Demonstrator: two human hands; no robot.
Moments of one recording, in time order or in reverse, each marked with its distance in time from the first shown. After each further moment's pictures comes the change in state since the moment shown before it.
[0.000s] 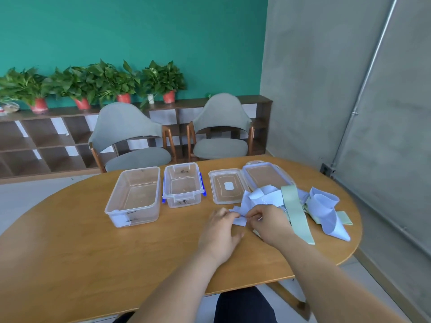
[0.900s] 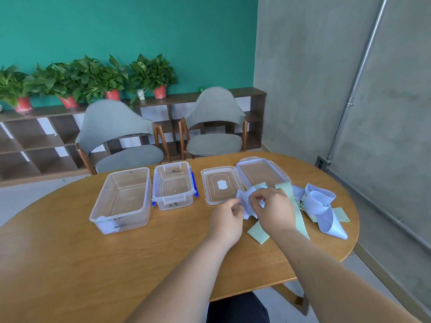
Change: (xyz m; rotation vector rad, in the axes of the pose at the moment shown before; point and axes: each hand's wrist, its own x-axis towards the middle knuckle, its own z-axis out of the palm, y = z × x) left_hand 0.047 0.035 0.014 -0.547 0.034 -0.270; right_hand 0.023 0.007 -0.016 -0.112 0.403 -0.136
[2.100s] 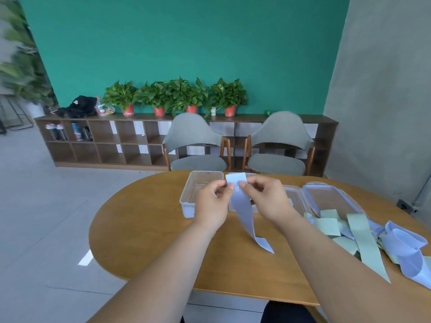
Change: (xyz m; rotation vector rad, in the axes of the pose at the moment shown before) left_hand -0.067 -0.012 -0.209 -0.244 0.508 0.085; right_hand -0.017 -0.216 0.011 0.760 -0.392 -0.243
